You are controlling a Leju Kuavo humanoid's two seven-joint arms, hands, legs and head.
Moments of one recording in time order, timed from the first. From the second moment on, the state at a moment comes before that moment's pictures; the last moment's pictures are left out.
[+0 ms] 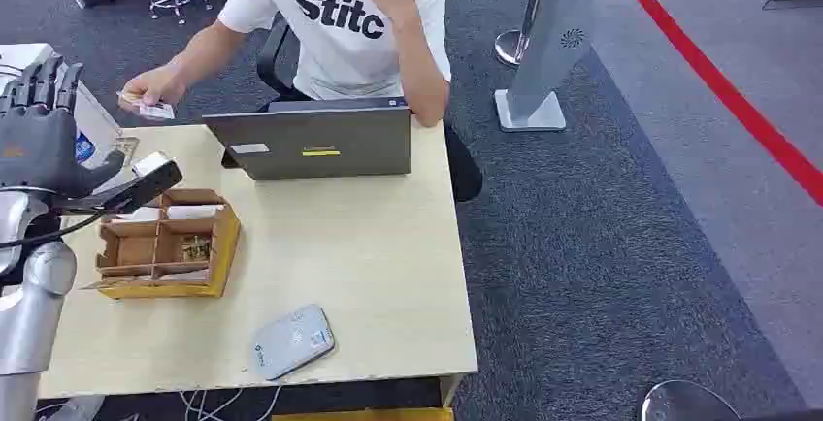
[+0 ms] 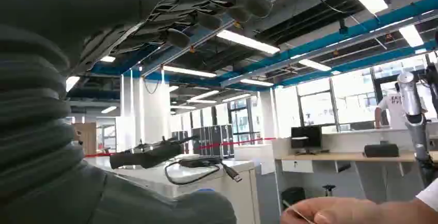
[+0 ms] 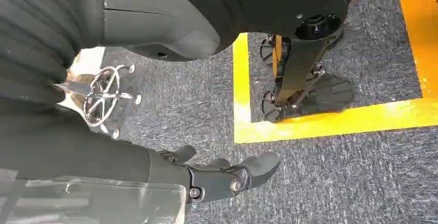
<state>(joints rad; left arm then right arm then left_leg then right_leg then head) -0.60 0.33 -0.12 -1.33 -1.22 0.17 -0.02 -0.03 0.08 0.09 -0.17 -0.19 -0.12 0.02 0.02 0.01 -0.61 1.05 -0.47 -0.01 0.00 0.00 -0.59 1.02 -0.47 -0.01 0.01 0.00</state>
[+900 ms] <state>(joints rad) -0.61 0.33 -0.14 -1.33 -1.19 0.12 -0.01 -0.03 0.08 0.09 -0.17 -0.19 -0.12 0.01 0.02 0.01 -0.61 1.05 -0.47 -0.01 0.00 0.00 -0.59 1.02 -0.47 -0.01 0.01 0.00</state>
